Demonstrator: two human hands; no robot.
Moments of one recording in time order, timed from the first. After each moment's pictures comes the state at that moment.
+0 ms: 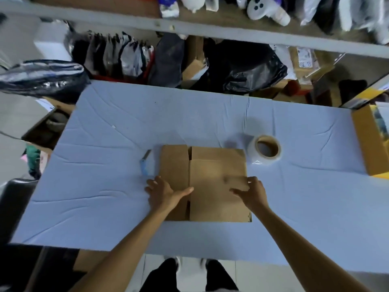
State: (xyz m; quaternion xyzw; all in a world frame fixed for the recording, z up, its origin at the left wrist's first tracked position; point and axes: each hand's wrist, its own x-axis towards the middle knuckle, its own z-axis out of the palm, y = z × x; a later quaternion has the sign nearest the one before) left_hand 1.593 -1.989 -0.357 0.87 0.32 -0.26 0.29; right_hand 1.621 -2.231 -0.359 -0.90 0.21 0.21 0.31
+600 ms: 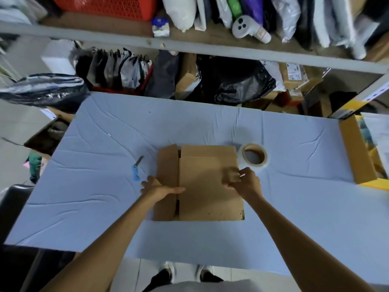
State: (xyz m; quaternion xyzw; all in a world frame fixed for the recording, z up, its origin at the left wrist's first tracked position) left_hand 1.622 -1.988 -0.346 0.79 0.36 -0.31 0.39; right_hand 1.660 -2.253 -0.324 -0.89 0.20 0.21 0.35
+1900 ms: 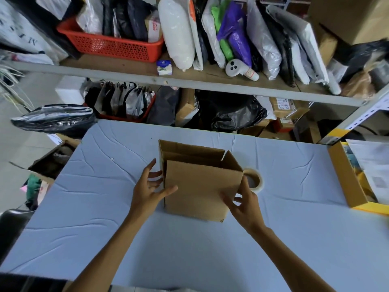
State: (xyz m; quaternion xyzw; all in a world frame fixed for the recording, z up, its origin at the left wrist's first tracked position) left_hand 1.624 -1.970 -0.285 0.74 0.14 0.03 0.65; right_hand 1.640 -2.247 -0.283 -0.86 -0.07 0.01 0.51
